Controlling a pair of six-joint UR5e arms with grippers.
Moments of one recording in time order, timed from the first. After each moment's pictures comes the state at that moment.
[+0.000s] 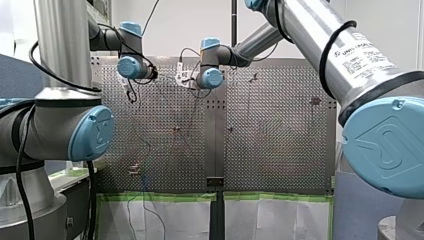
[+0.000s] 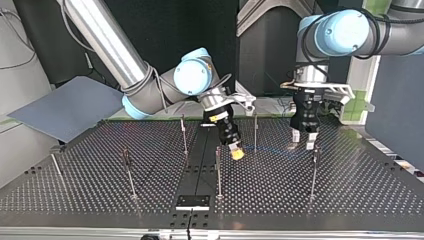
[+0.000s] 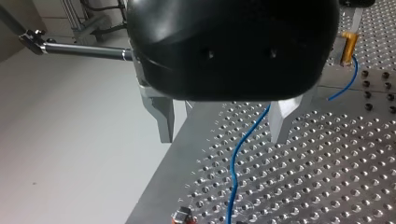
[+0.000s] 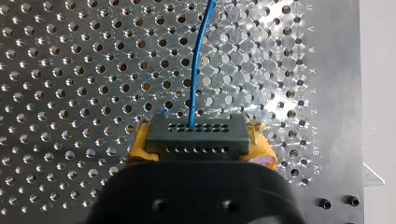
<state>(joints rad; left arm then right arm) 0.00 -1.45 -1.97 -2.69 -1.54 -1.90 2.42 -0.92 1.05 -0.22 1.61 1.64</state>
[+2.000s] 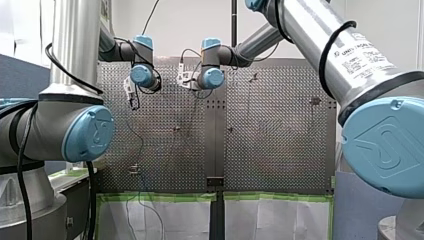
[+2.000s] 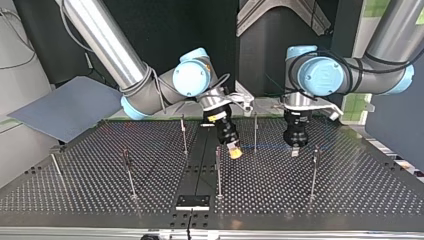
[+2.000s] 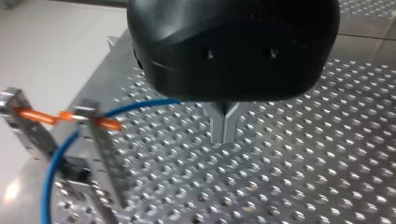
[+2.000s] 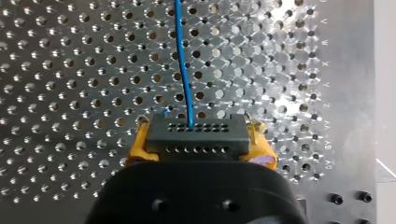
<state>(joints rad) -0.05 -1.66 -1.82 -2.77 -1.67 -1.77 2.42 -0.92 1.05 -0.19 1.61 1.64</state>
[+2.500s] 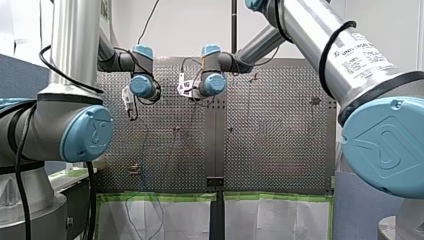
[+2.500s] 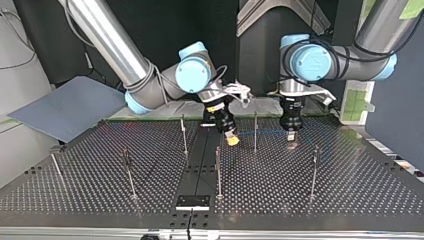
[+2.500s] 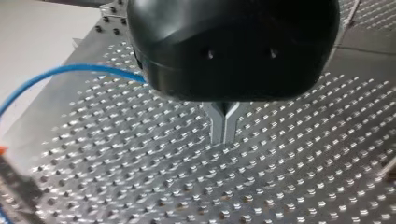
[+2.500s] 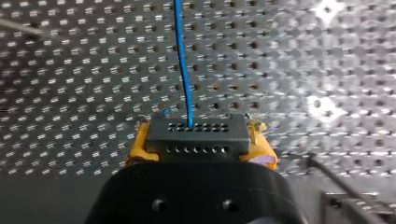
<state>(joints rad) -0.07 -1.66 -1.95 -2.68 -1.70 -1.76 2.42 -0.92 1.13 -0.15 1.61 1.64</state>
